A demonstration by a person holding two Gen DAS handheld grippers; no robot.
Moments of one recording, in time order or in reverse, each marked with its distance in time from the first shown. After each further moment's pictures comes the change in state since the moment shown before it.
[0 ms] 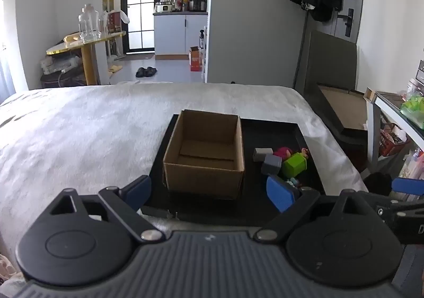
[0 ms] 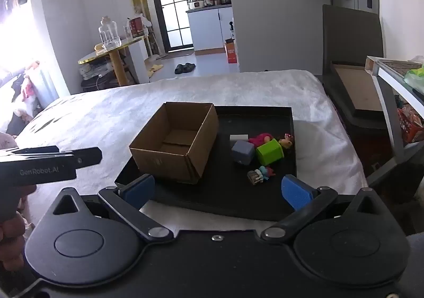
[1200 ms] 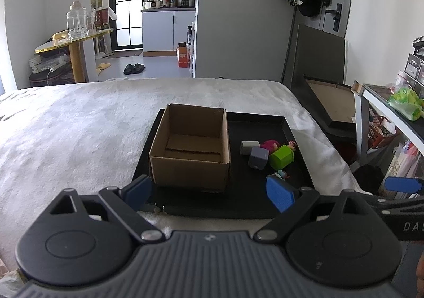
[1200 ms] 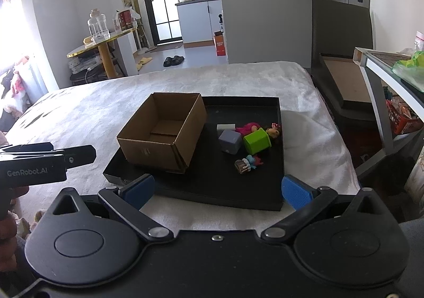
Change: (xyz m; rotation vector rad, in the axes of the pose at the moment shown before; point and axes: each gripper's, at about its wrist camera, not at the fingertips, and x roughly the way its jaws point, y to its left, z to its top) left arm 0.002 -0.006 -0.008 0.022 0.020 -0.041; right arm 0.000 -0.006 -0.010 0.005 0.039 -0.053
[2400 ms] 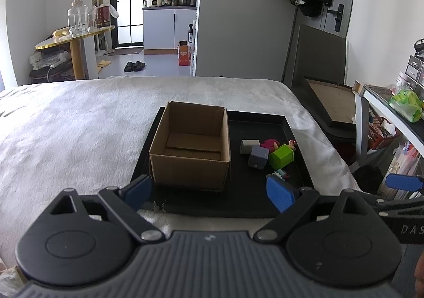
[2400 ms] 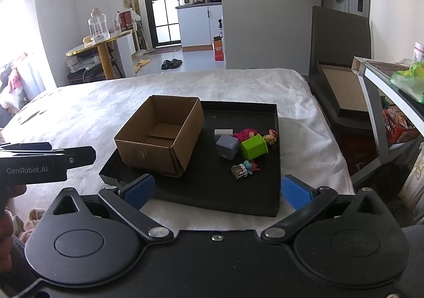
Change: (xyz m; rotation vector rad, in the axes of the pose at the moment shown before) left arm -0.001 0.000 0.001 -0.011 0.009 -0.001; right arm -0.001 0.007 -0.001 -0.032 -0.026 -0.023
